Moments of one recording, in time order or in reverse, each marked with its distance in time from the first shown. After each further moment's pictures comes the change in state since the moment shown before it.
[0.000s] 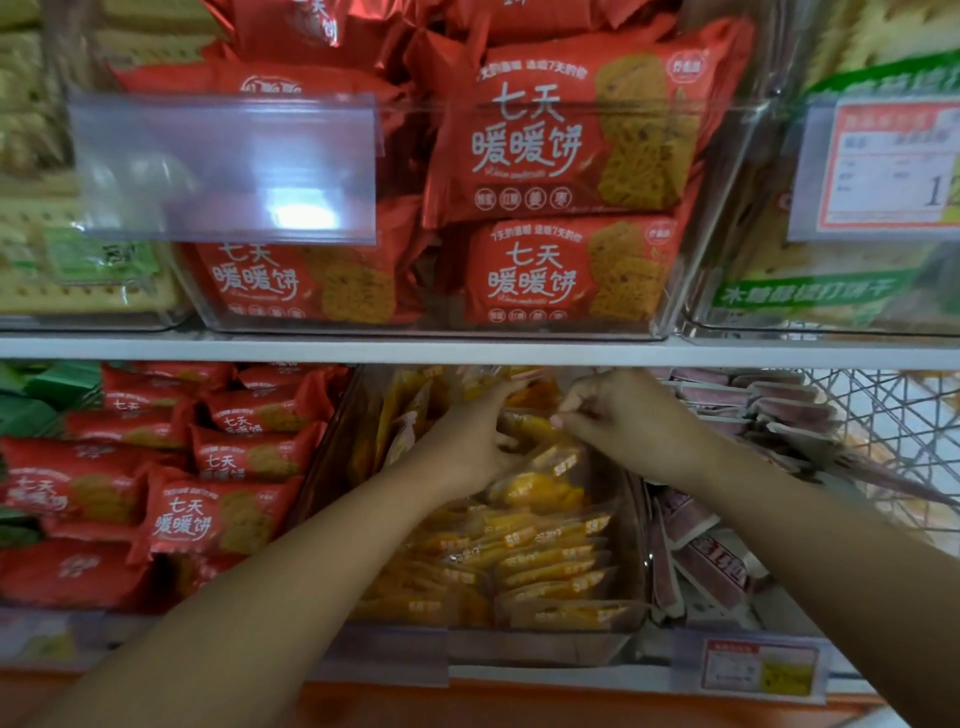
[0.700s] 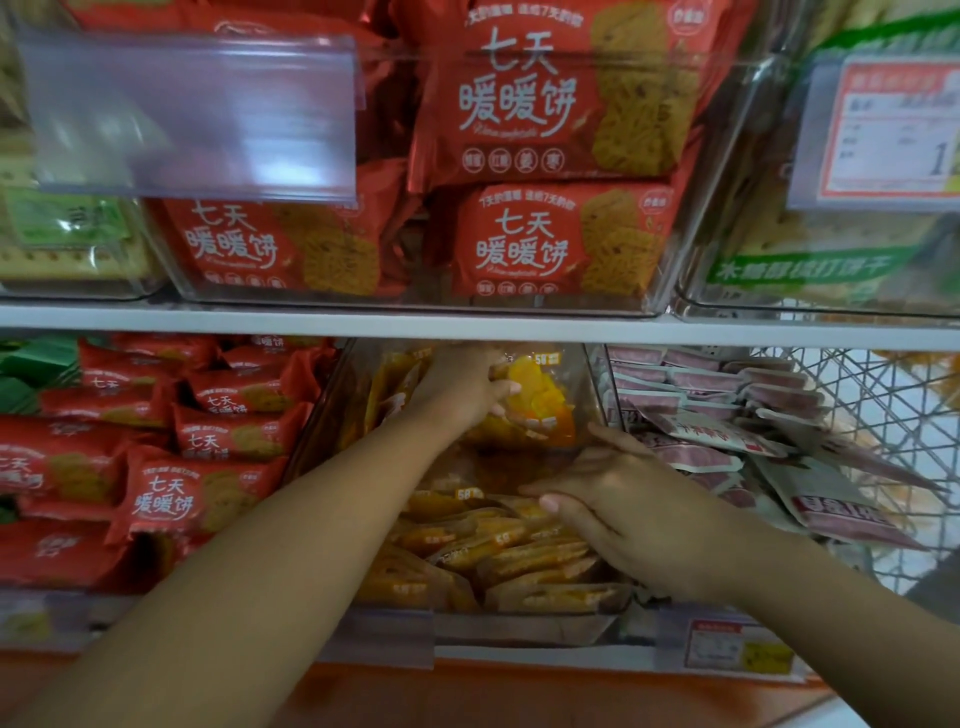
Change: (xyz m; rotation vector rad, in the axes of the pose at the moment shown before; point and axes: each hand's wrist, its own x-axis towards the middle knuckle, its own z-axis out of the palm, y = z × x) left_hand 0.043 -0.001 -0.005 0.214 0.209 0.000; right_hand -0.063 -0.019 0.009 -0.229 -0.288 -0.252
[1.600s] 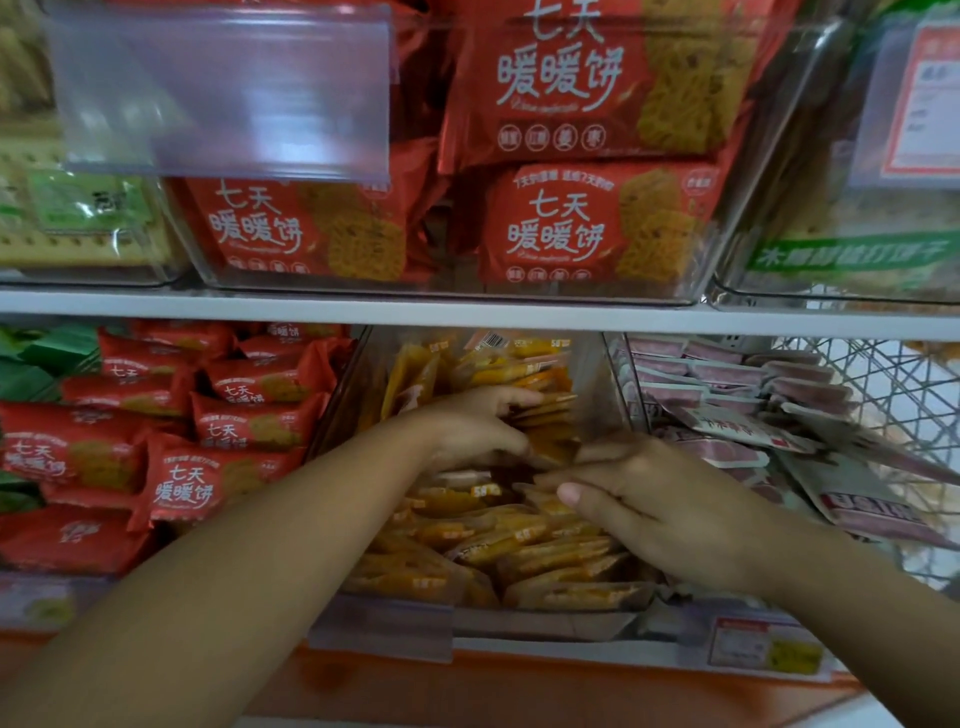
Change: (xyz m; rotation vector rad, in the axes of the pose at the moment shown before) left_hand -0.028 -0.018 0.001 -0.484 -0.529 -0.185; right_hand 0.002 -0.008 -0.007 0.164 0.017 0.007
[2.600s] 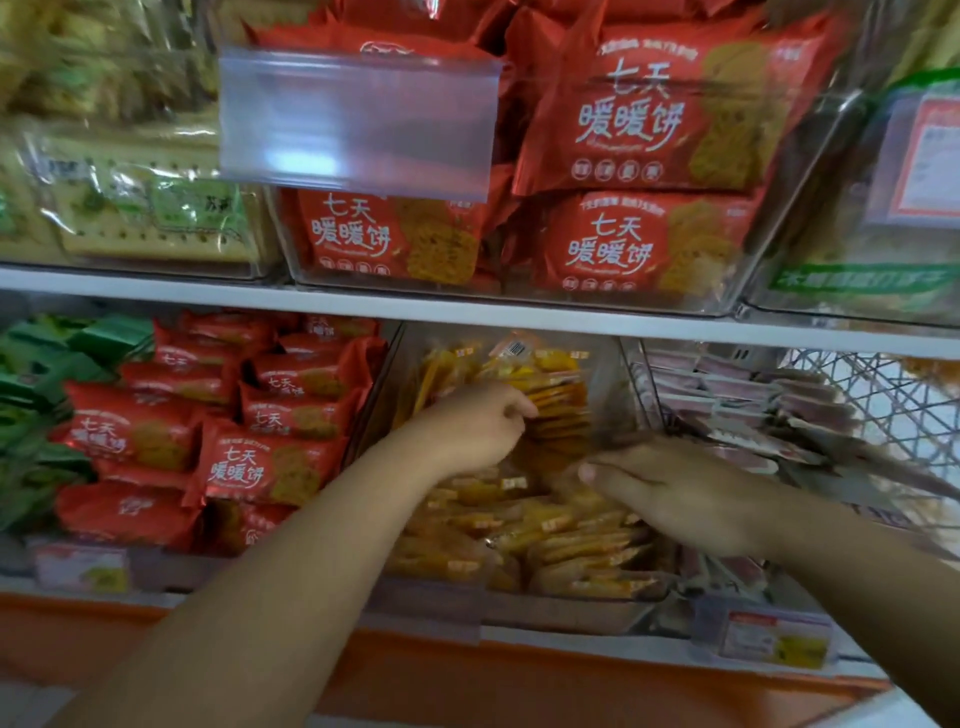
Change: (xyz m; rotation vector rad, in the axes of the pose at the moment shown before) left_hand -0.060 0.023 -0.003 0.508 0.281 0.040; right_hand 0.016 0.011 0.008 0.042 -0.073 0.262
